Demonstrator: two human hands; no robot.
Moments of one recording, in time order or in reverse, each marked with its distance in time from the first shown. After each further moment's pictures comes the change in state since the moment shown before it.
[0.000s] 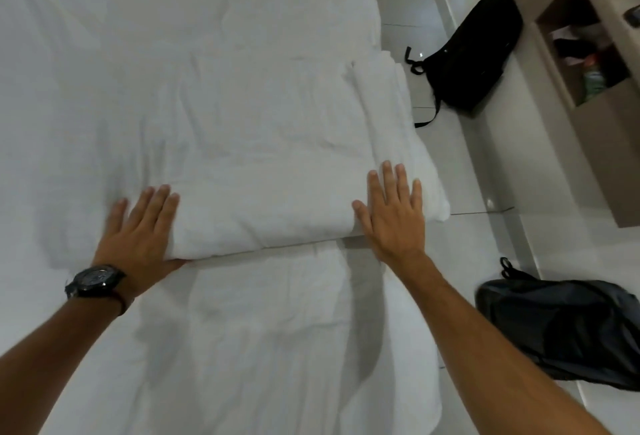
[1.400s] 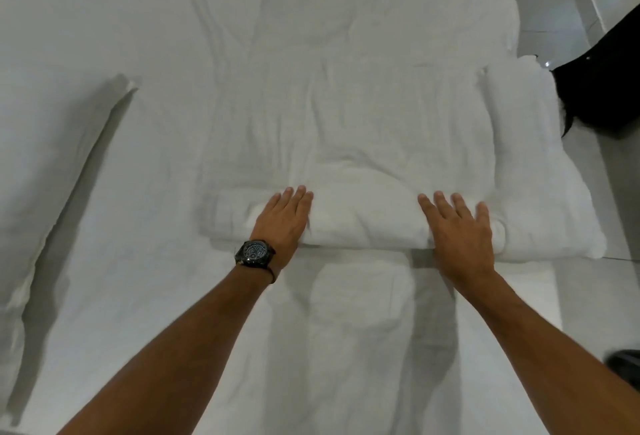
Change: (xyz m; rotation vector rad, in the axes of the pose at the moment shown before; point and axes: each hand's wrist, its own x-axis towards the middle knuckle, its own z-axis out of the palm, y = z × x) left_hand 0.011 0.033 -0.012 -0.122 -0.095 -0.043; right_hand 0.010 -0.078 0.031 -0.050 -0.152 -0.240
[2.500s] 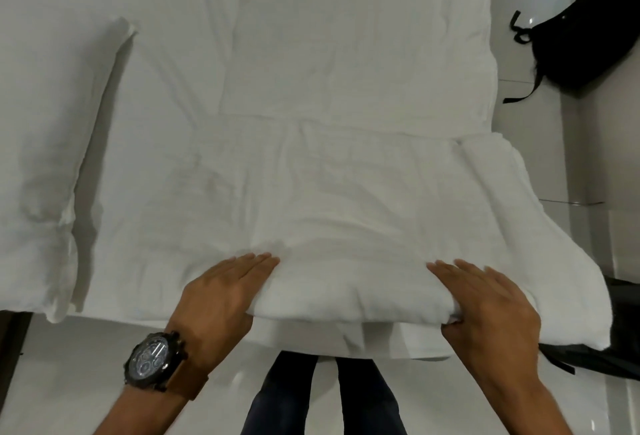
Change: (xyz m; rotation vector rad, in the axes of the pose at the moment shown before) left_hand -0.290 0.053 -0.144 -0.191 0.010 0.018; right_hand -0.265 -0.029 -0.201 0.361 0.059 0.044
